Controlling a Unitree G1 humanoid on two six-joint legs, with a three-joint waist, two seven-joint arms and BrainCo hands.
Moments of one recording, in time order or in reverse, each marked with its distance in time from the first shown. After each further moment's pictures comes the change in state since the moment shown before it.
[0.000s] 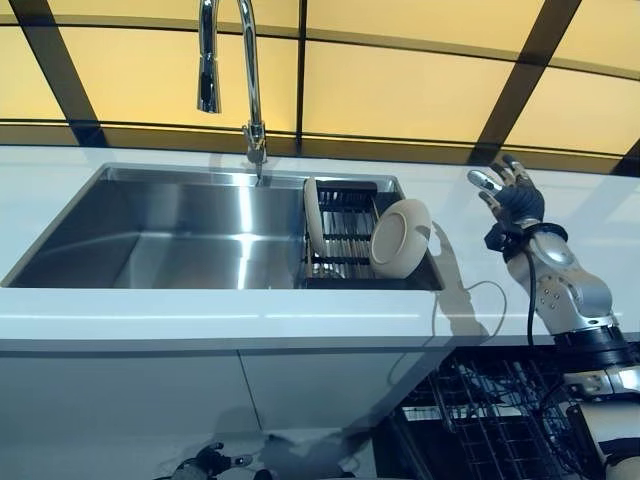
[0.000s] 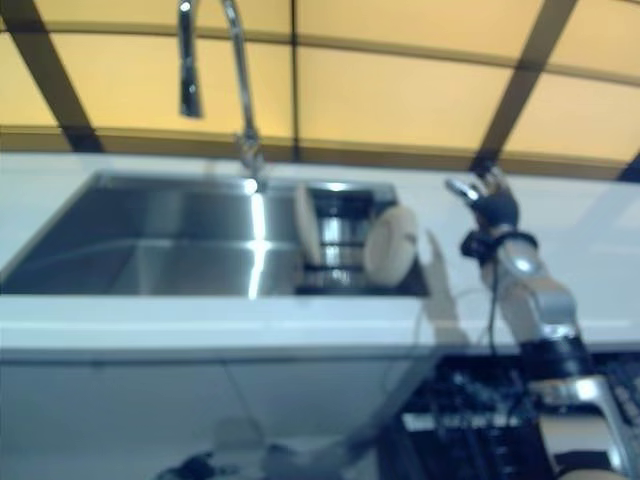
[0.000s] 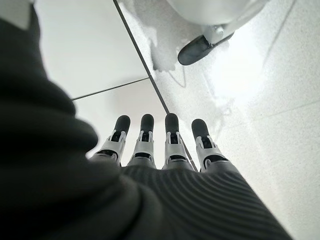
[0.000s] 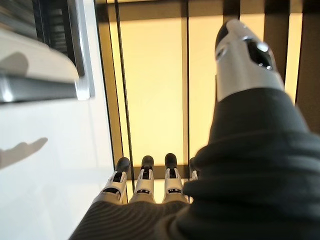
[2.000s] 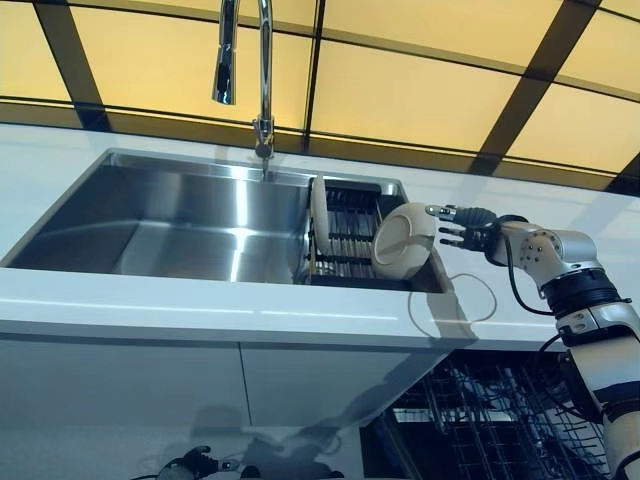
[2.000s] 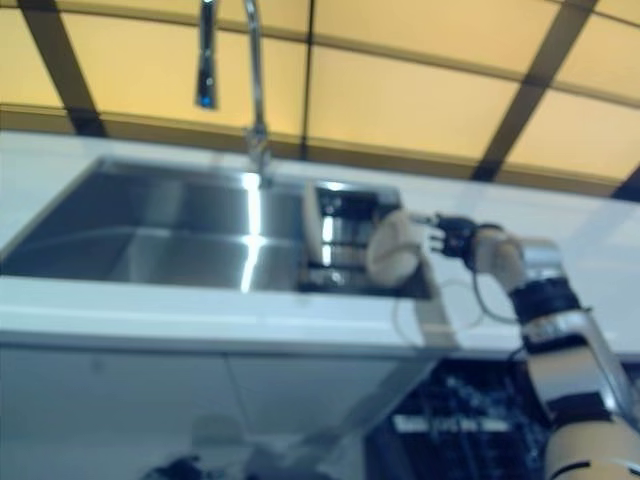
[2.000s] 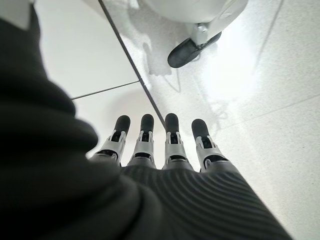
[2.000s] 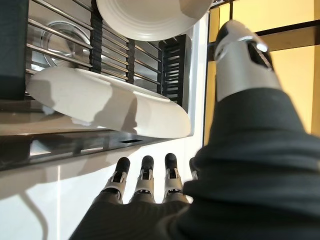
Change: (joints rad) left arm -0.006 0.044 -0.051 -0.010 0.000 0.034 -0.021; right arm -0.273 0.026 0.240 0.325 0.055 0.409 0.206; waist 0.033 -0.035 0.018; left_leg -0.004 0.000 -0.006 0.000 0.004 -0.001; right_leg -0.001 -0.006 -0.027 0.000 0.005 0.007
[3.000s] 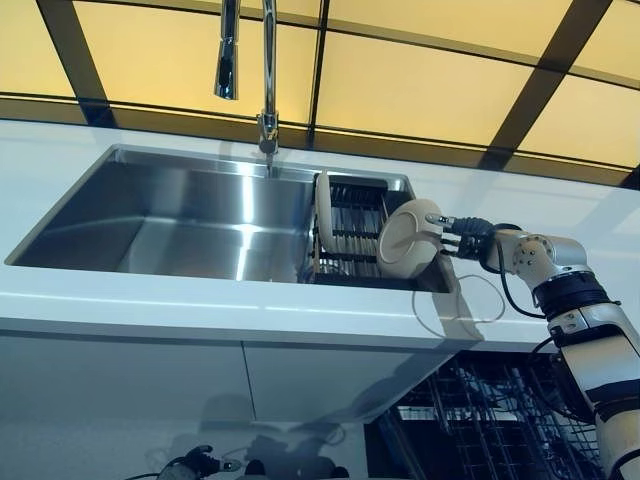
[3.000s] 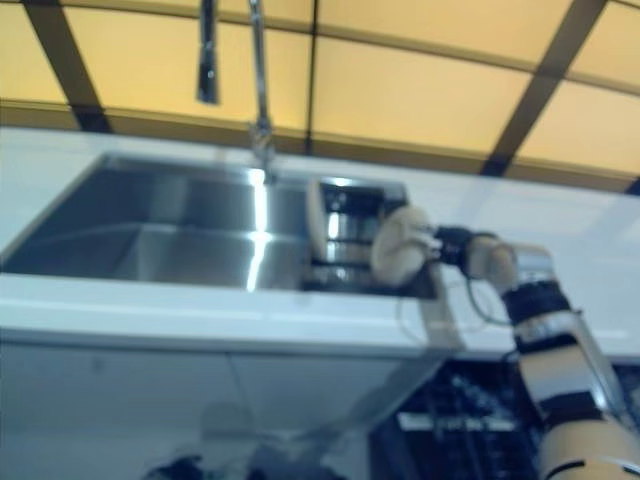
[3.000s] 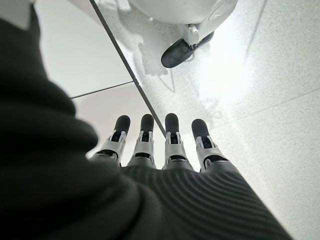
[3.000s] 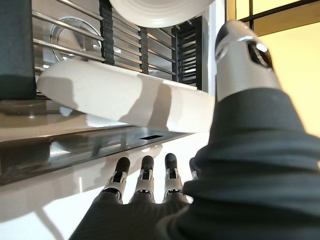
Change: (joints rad) left arm -0.003 0.000 -0.019 -0.011 0.000 0.004 0.000; right arm -0.001 0.031 -0.001 0.073 0.021 0.000 -0.079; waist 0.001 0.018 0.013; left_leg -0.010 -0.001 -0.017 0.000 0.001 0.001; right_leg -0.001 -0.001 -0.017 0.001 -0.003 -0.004
